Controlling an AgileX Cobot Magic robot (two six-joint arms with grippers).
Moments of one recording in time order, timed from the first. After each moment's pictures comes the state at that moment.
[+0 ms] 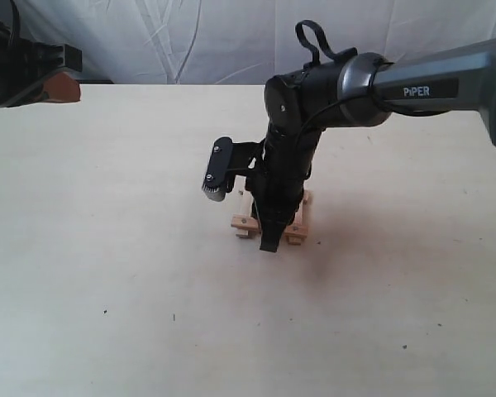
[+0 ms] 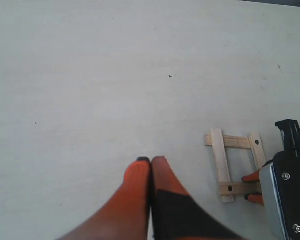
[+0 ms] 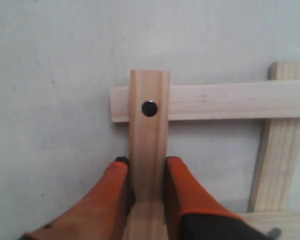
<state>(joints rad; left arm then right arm) 0.06 1.40 -1.02 -0.66 0.61 0.43 0.63 2.15 -1.47 0.11 0.82 -0.88</state>
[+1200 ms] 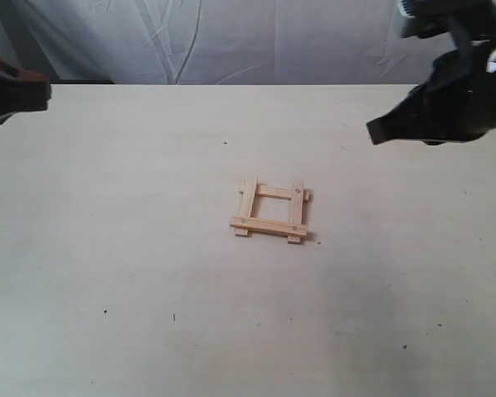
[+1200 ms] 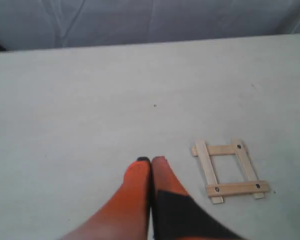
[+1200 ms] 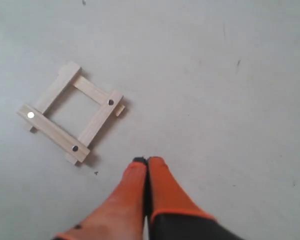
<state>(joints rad) -0.07 1.00 -0.76 -0.58 0.41 0.43 0.35 1.31 -0.92 0.11 0.57 -0.17</state>
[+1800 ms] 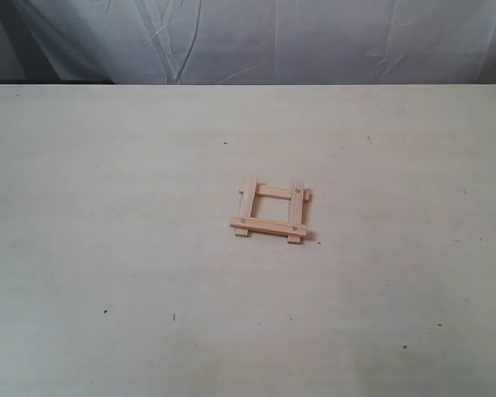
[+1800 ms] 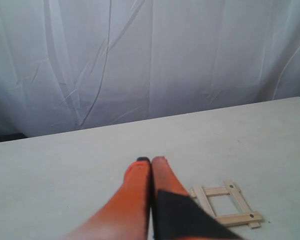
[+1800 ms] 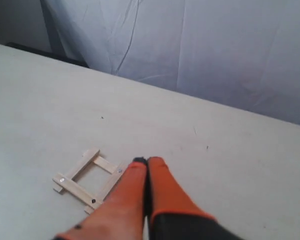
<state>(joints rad) -0.08 0.45 -0.53 -0.52 0.36 0.43 0.35 0.55 -0.53 0.14 0.38 -0.16</state>
